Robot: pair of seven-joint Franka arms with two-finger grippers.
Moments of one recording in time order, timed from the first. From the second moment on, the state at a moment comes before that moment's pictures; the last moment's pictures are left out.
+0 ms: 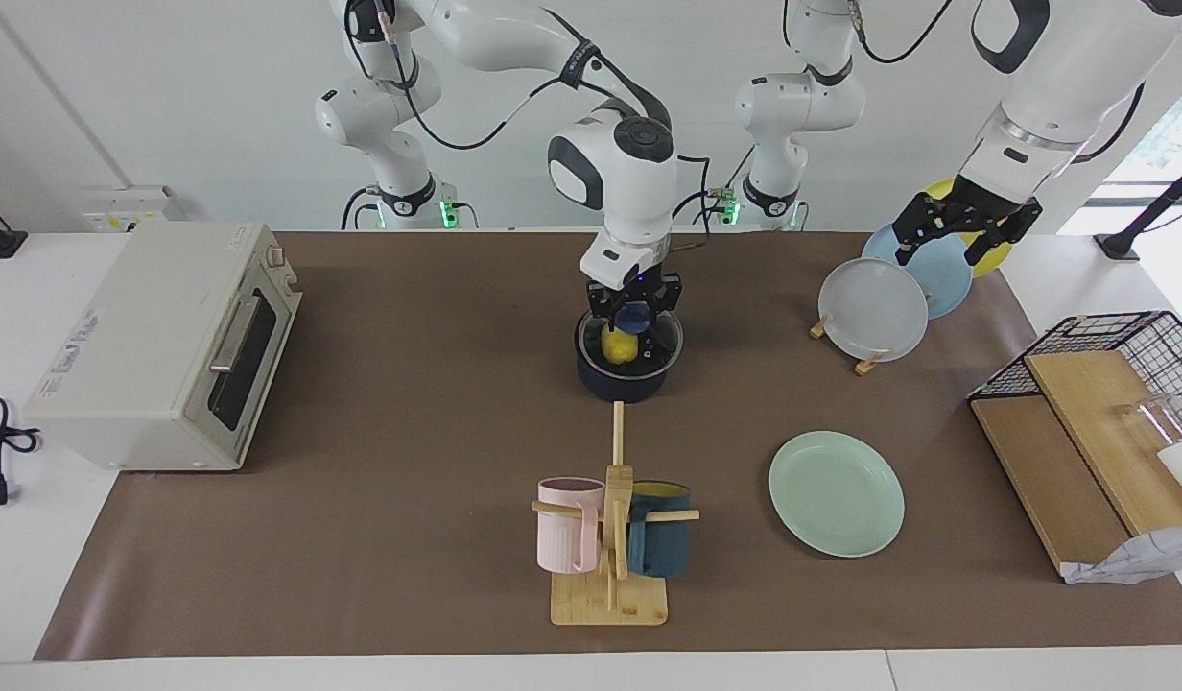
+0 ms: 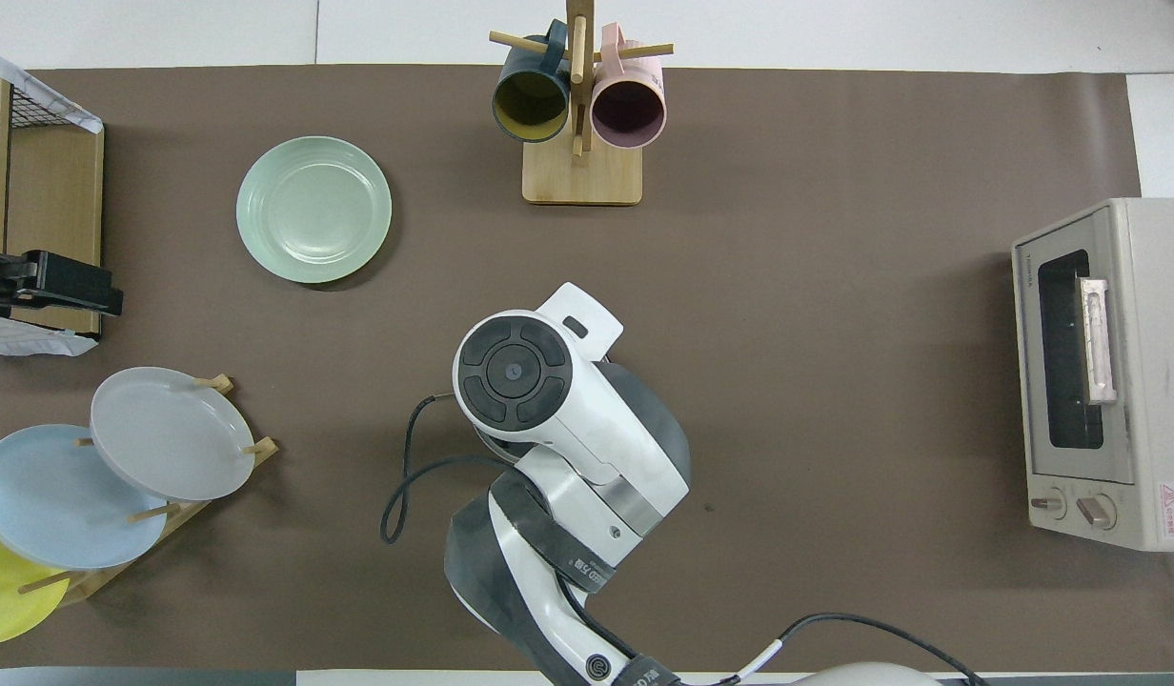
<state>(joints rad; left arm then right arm) -0.05 -0.03 -0.01 -1.61 -0.02 1.55 0.02 0.75 0.35 -0.01 -1.65 0.01 2.04 0.67</state>
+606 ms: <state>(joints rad) -0.05 -0.03 -0.01 -1.61 -0.02 1.55 0.02 0.75 0.35 -0.02 -1.65 -0.02 2.02 0.67</state>
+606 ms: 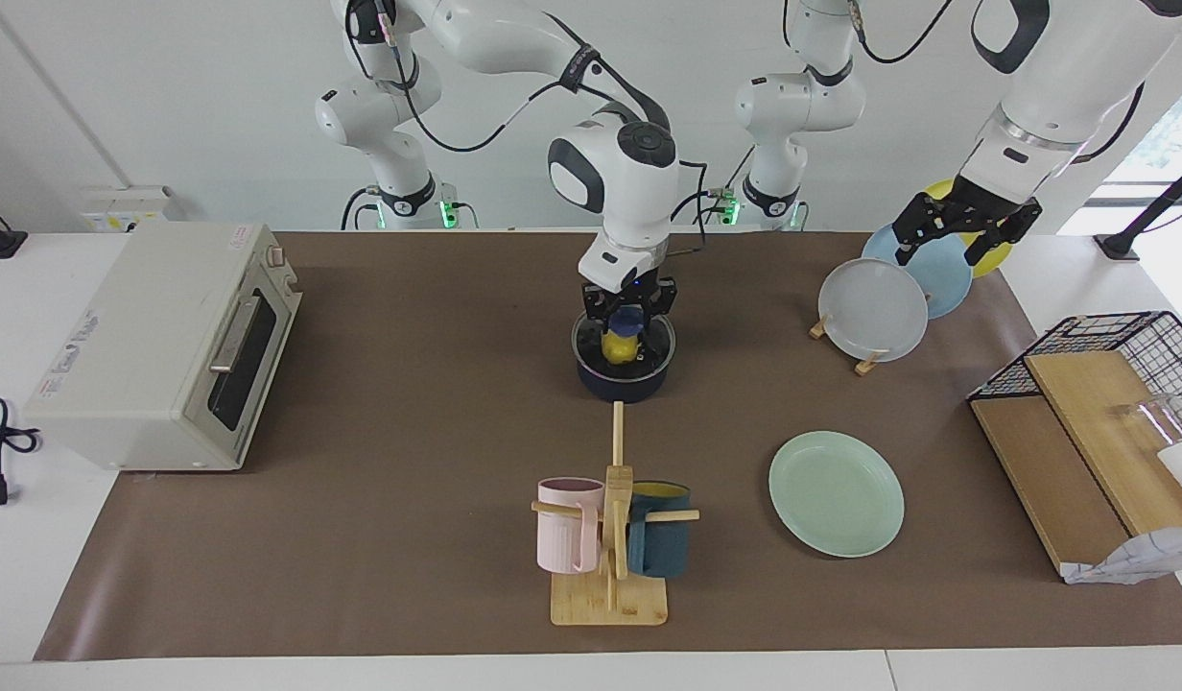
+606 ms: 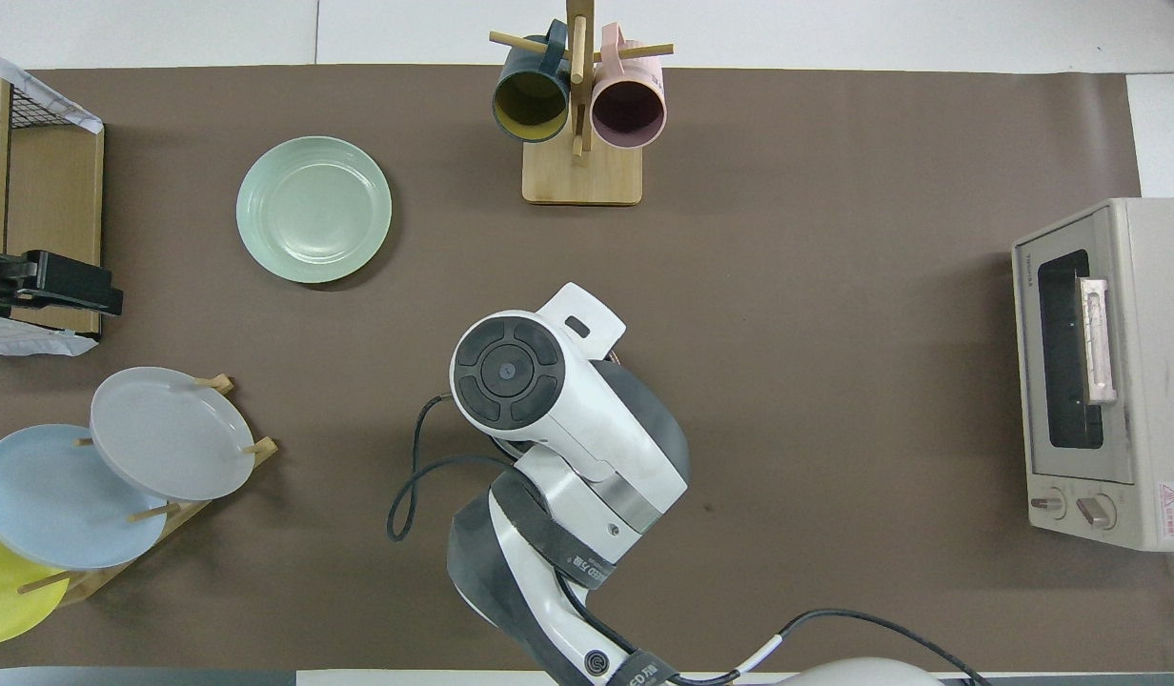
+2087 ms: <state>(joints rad) -0.05 -0.03 -0.01 -1.61 -0.02 1.55 0.02 0.74 0.36 -0.02 -1.64 -0.02 2.03 0.70</state>
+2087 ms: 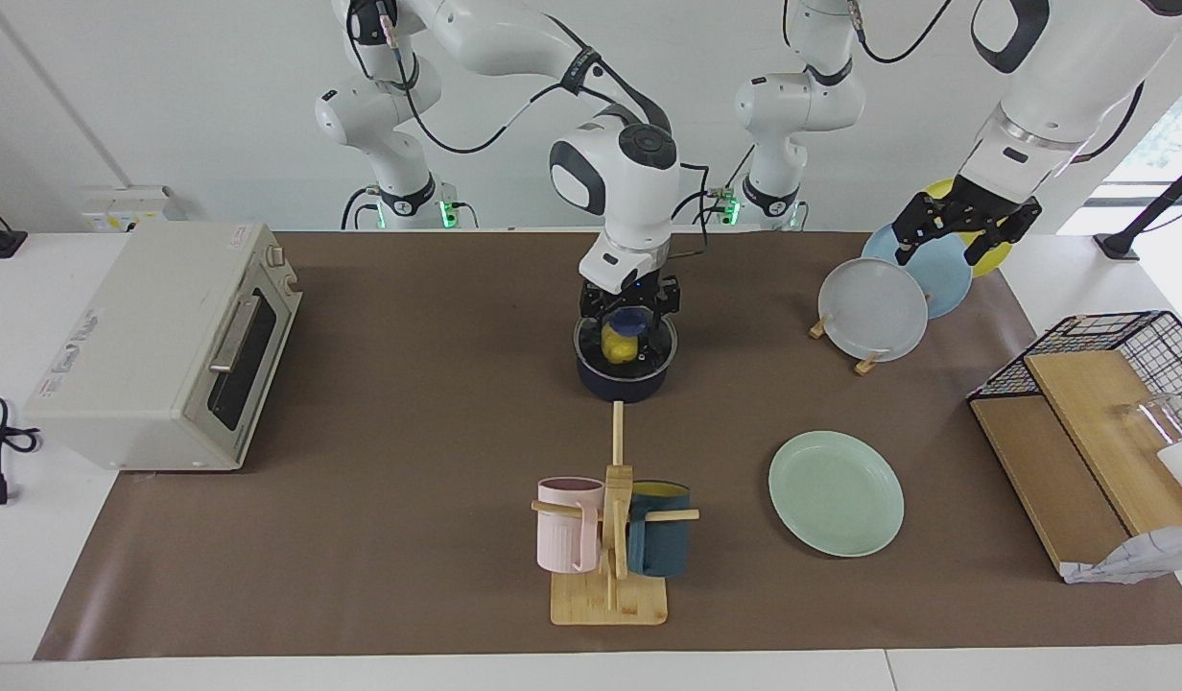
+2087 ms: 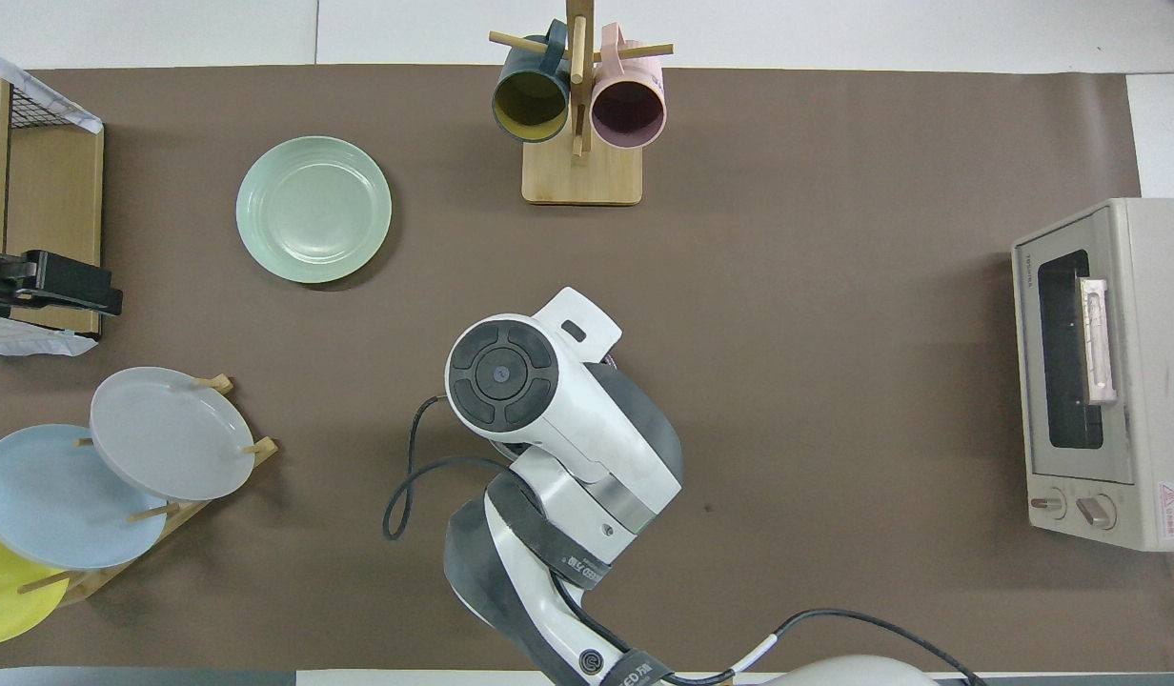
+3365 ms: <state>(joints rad) -0.05 -0.03 -0.01 -1.61 -0.02 1.55 0.02 0.13 0.05 -0.03 -1.58 -0.01 1.53 -0.04</state>
